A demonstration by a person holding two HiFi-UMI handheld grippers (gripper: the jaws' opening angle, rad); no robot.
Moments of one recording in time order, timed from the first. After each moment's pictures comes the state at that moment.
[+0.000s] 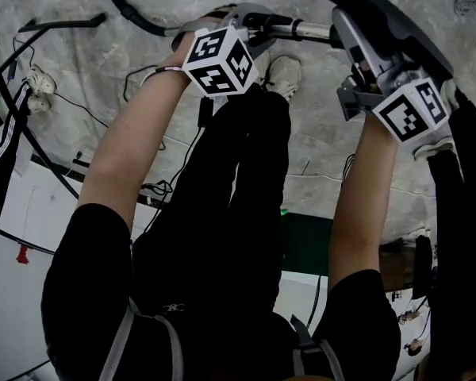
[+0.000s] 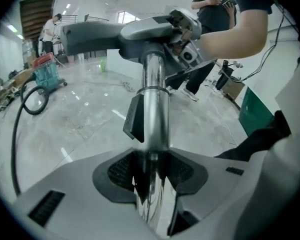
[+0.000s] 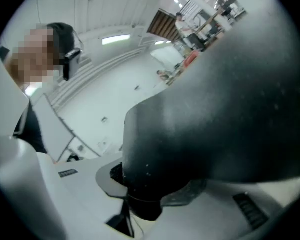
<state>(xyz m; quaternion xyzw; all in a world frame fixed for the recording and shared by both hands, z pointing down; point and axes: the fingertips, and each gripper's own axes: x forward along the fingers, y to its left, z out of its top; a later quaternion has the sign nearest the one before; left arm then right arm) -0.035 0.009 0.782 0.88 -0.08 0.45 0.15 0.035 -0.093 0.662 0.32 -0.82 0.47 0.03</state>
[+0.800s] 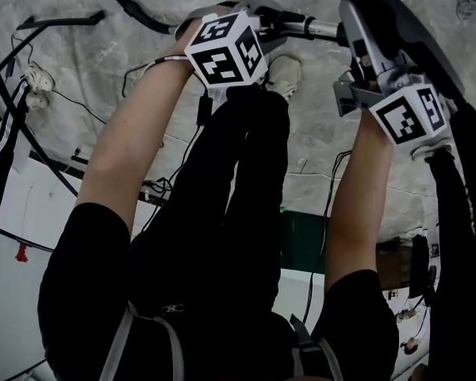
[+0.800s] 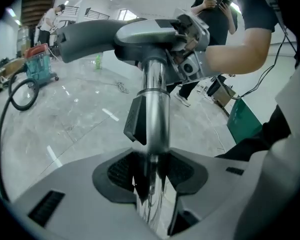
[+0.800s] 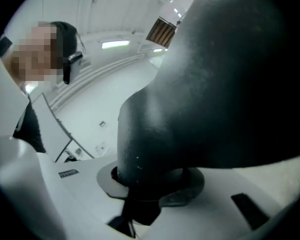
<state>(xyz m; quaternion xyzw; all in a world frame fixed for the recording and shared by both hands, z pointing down) -0.023 -0.002 0.767 0.88 -0.04 0.44 0.18 0.032 -0.112 0.653 0.37 -0.82 0.44 0.02</state>
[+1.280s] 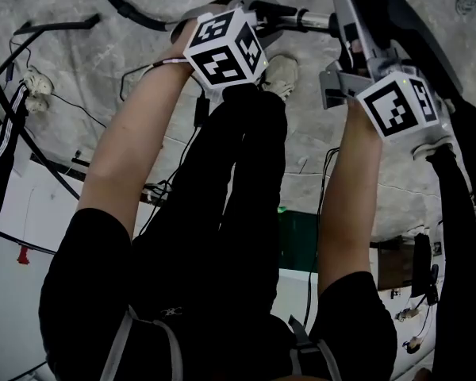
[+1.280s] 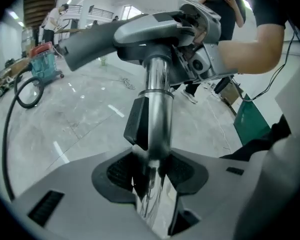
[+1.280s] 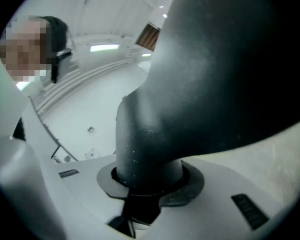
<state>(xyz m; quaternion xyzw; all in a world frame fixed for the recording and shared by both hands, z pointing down) -0.009 -0.012 0.785 0.86 -0.07 0.46 0.19 0.056 -0.122 0.680 0.44 -0.77 0.46 0.03</state>
